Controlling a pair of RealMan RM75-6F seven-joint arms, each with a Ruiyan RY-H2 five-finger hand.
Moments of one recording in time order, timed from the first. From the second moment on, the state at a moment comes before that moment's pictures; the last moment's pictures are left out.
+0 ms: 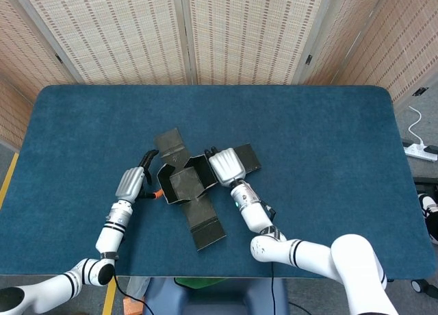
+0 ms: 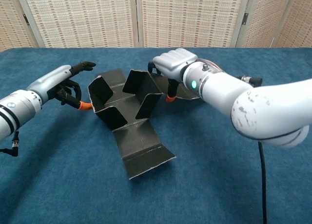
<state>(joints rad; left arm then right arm) -0.62 -1.78 -0.28 -1.07 1.24 1.00 -0.25 1.08 -1.91 0.32 -1.06 -0.83 0.87 -0.85</state>
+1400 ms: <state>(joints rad) -0.79 -1.60 -0.21 -1.13 1.36 0.63 -0.69 1.23 -1.75 0.07 -0.88 -1.43 0.75 -0.44</state>
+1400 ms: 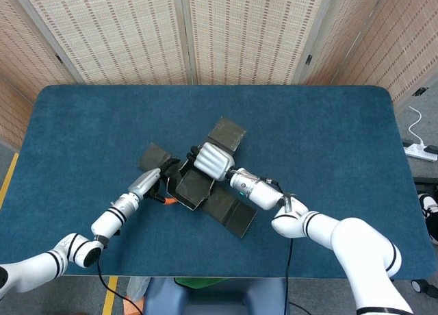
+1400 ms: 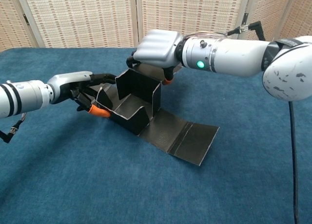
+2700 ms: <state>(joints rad) -0.86 -1.54 -0.09 -1.07 1.49 0.58 -1.18 1.28 -1.94 -0.14 -0.33 -1.82 1.01 0.13</state>
